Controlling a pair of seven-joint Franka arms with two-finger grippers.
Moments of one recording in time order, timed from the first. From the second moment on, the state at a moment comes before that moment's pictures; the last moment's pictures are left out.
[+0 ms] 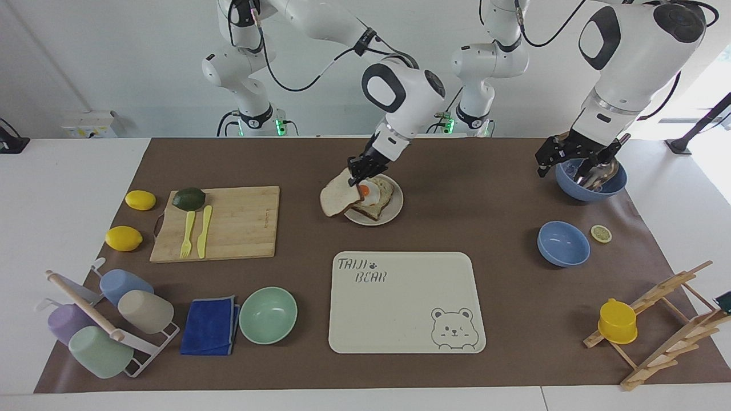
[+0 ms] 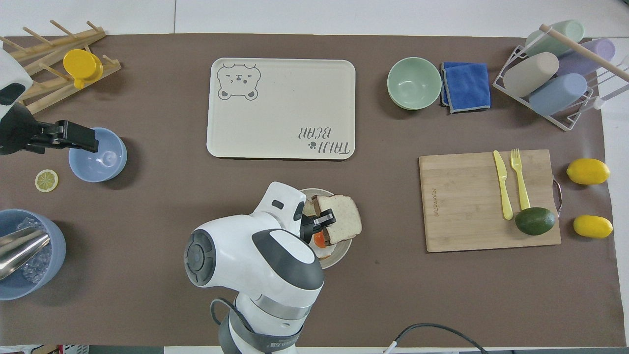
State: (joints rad) left arm -0.06 0.01 -0.03 -1.65 -0.02 1.66 -0.02; right arm 0.82 0.38 0.08 -1.63 -0.40 1.69 0.65
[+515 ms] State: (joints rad) left arm -0.06 0.01 -0.03 -1.65 -0.02 1.66 -0.02; right arm 0.83 0.41 0.07 -1.66 -0.31 1.85 0.80
